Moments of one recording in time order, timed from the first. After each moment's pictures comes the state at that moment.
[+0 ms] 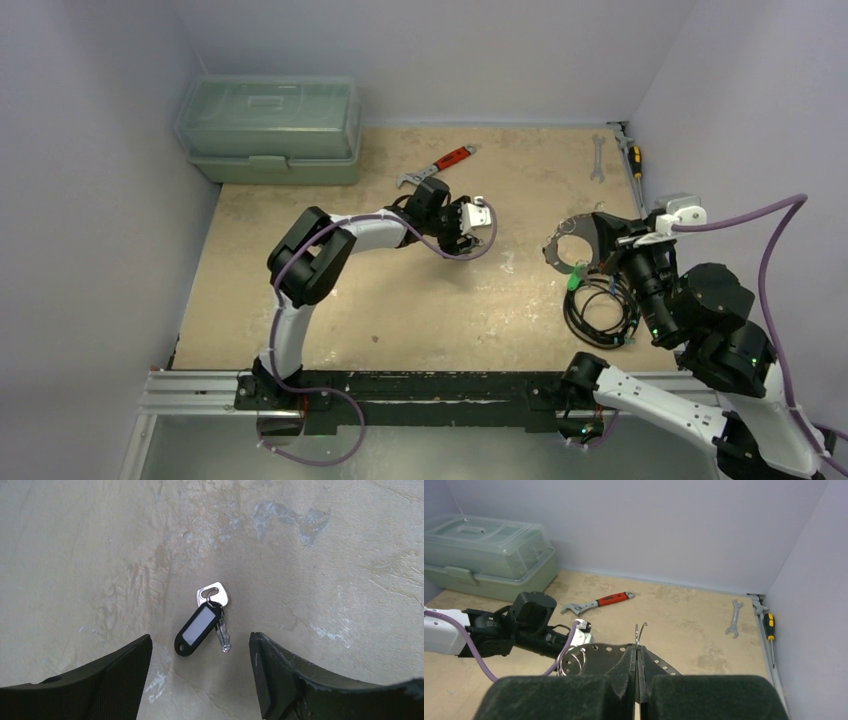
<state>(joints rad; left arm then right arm) -0.70 2.10 1.35 0.08 0.49 0.58 0.93 0.54 1.21 -0.64 0.74 -0.02</state>
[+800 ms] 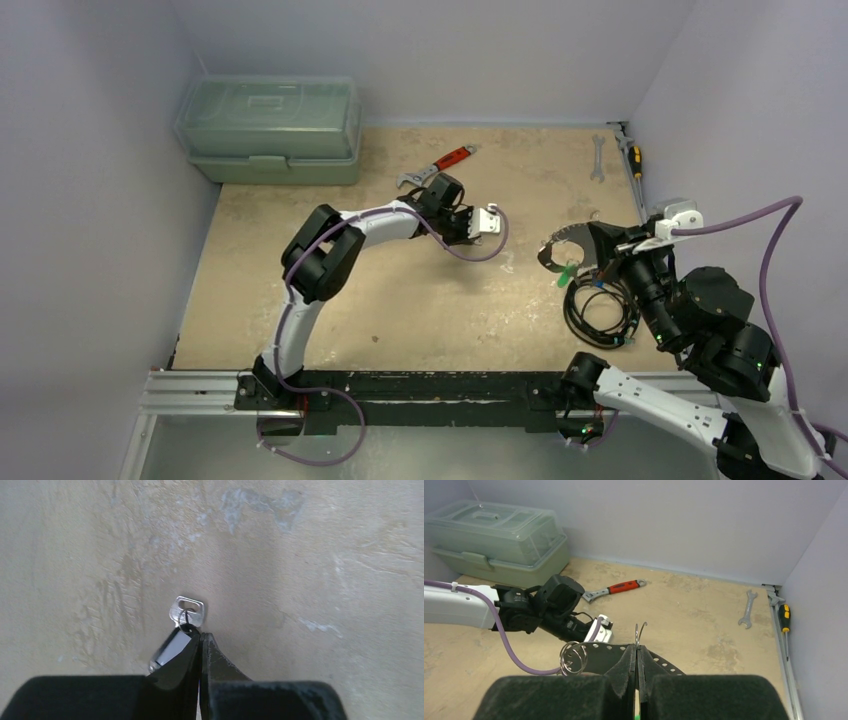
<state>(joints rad) -0.72 2.22 1.57 -0.20 0.53 0.79 0.93 0.52 1.21 -0.73 0.69 0.04</state>
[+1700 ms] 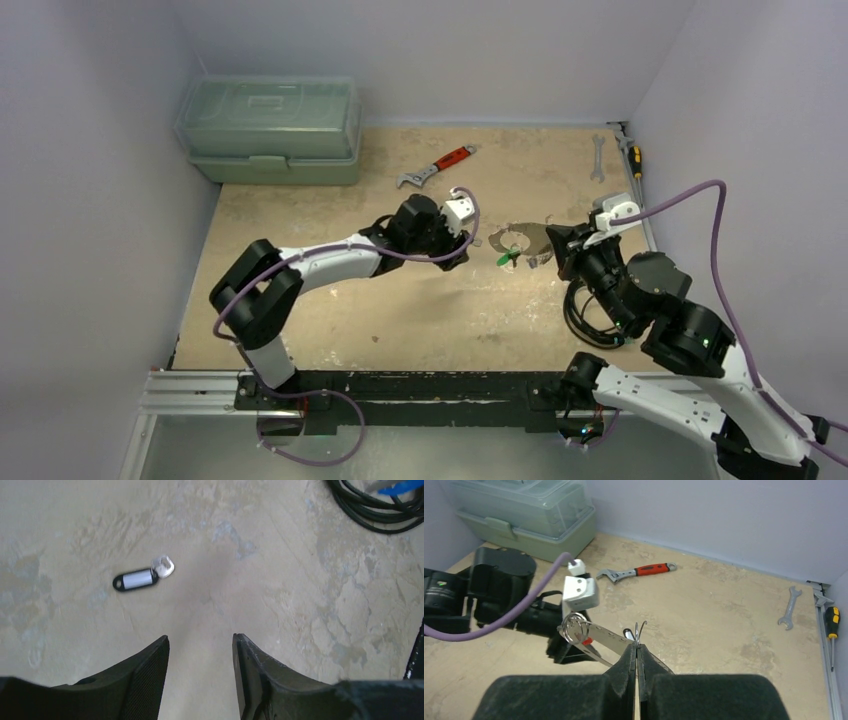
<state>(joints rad) -0.80 1.68 1.00 0.12 0.24 -0.02 0.93 0.59 1.08 -0.62 0.57 0.07</state>
